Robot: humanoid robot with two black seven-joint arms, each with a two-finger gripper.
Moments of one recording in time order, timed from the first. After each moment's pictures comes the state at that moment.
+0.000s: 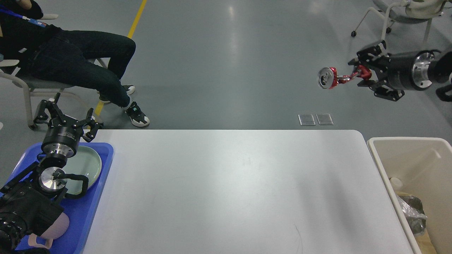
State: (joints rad) left arm -0.66 0.30 -0.95 -0.32 -0.09 -0.49 -0.39; right arm 1.68 -0.72 -0.83 0.99 0.23 0.28 -0.02
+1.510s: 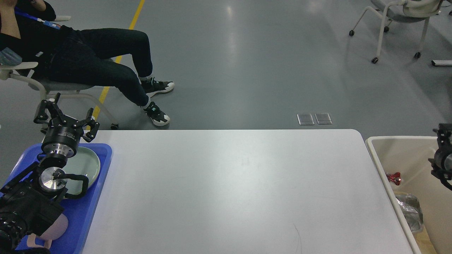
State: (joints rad) left arm -0.66 0.30 -0.95 -0.32 -0.09 -0.49 -0.39; right arm 0.82 -0.62 0.06 0.39 0.25 -0.02 0.07
